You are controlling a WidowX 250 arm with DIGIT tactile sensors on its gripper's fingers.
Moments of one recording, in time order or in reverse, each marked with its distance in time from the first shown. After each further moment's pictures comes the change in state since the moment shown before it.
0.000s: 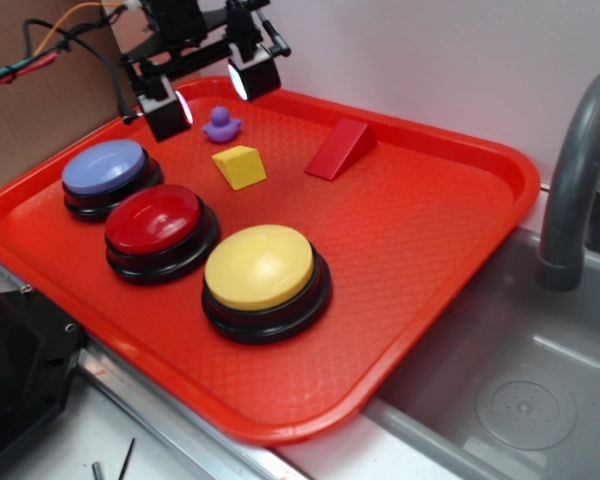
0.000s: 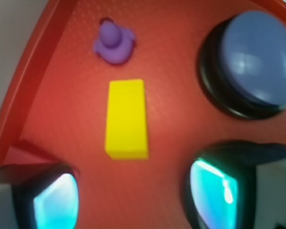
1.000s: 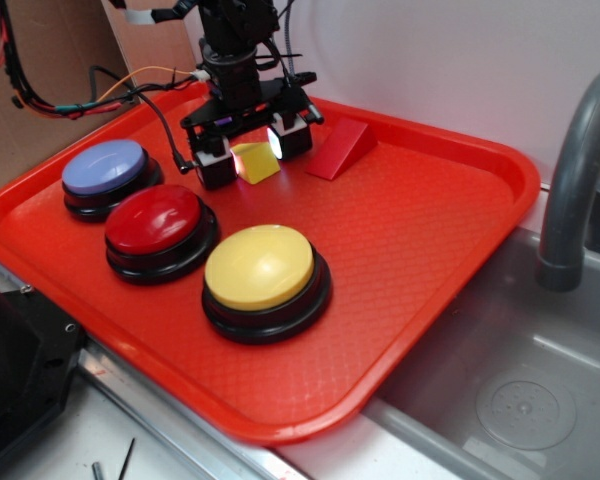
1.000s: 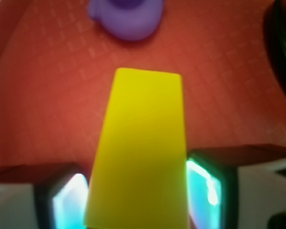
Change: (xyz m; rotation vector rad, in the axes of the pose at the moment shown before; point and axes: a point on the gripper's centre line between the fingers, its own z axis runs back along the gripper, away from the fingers) arm 0.005 -0.013 -0.061 0.074 -0.074 0.032
